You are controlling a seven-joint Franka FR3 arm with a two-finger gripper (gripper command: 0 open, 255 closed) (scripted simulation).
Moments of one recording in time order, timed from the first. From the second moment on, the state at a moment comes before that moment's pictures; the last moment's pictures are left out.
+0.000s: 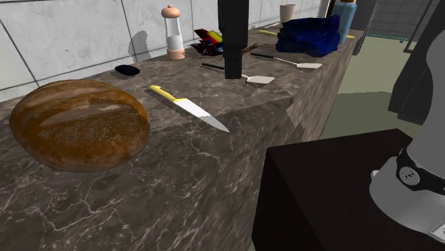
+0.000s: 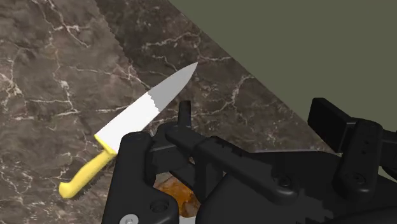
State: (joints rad) arm -0.16 -0.40 -0.09 -2.35 -0.02 1.93 -0.06
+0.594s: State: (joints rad) arm -0.23 -0.14 -0.18 -2.23 -0.01 2.12 -0.06
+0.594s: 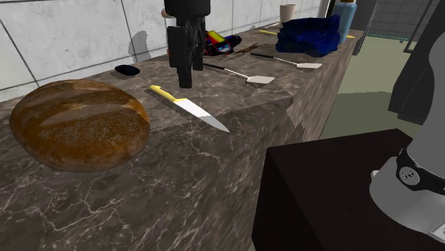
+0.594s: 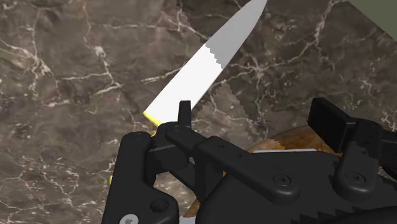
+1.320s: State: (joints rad) arm -0.30 0.15 -0.25 -2.06 0.08 2.27 -0.08
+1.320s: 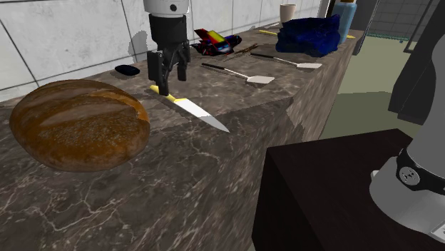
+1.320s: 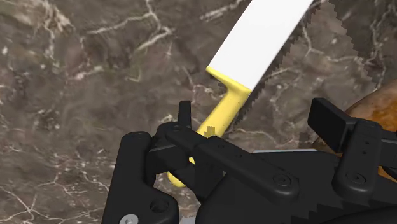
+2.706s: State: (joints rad) arm -0.30 0.20 -0.24 -2.08 0.10 2.33 -0.09
